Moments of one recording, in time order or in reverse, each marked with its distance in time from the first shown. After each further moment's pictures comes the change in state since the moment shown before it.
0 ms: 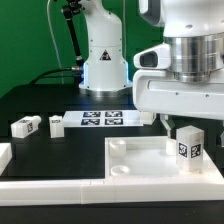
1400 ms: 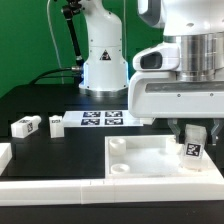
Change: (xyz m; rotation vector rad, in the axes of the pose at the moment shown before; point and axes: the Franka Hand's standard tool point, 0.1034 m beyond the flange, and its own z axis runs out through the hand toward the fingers) arm 0.008 0.000 -0.001 -0.006 0.040 -0.138
